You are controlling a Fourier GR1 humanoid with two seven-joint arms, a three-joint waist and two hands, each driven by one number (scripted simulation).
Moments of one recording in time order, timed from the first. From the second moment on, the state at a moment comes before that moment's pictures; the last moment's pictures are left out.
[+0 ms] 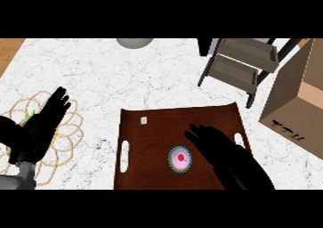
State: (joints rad) left arm -0.06 0.47 -0.17 -1.55 0.36 0.17 0.14; right arm -0.27 -0.61 0.84 -1.99 0.53 -0.07 0.58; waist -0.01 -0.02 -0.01
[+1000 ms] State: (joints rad) left arm -0.07 0.42 -0.13 -1.56 0.32 0.12 0.17; right arm -0.33 -0.23 0.95 -1.85 0.74 0.21 0.99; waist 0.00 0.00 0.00
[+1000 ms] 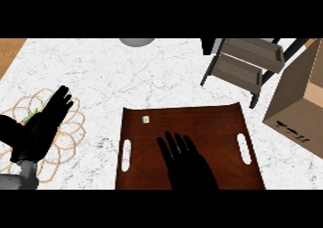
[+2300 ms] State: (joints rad) left arm -0.06 0.32 -0.03 -1.57 0.22 0.04 0.20; right arm -0.23 -0.16 0.82 -1.59 1.00 0.28 0.72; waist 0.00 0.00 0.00
